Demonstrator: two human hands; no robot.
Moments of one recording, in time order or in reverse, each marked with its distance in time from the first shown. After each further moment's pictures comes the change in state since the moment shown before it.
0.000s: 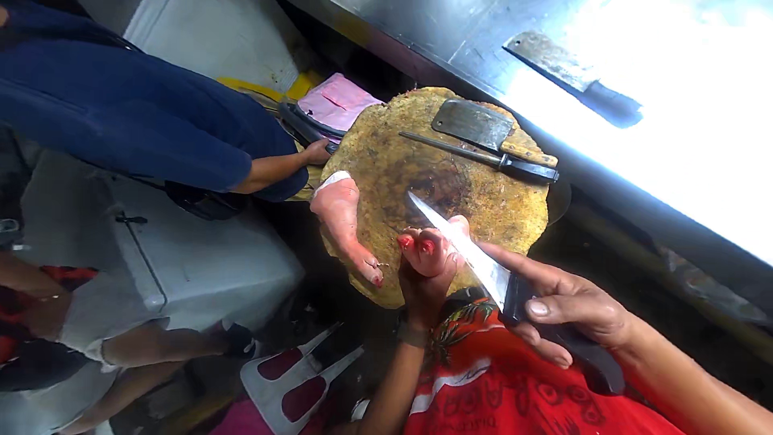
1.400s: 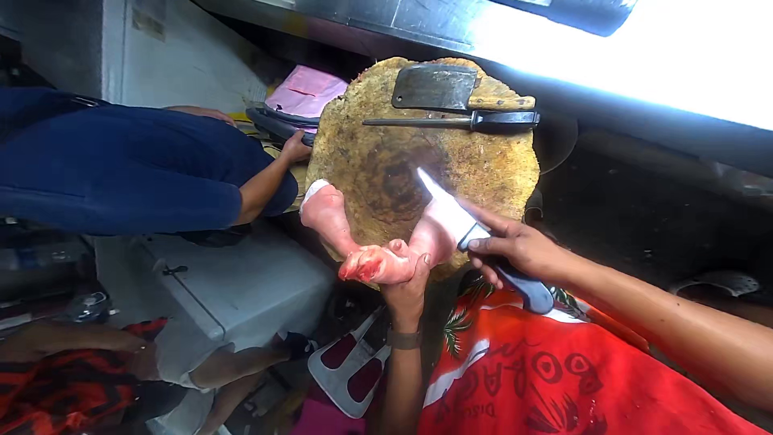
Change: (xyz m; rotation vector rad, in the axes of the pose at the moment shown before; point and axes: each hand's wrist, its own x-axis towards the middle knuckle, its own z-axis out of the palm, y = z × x) left_hand -0.012 -0.017 -0.019 0.013 -0.022 -0.077; right_hand 0.002 0.036 -0.052 -0.228 0.596 0.083
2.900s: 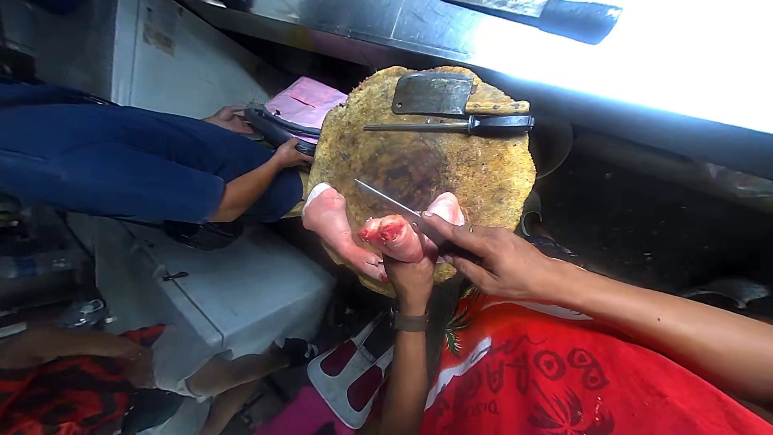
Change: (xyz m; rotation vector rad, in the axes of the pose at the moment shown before) left_hand 0.015 0.021 0.022 0.219 -0.039 0.117; right_hand 0.003 0.003 0.029 -1.090 0.142 -0.671
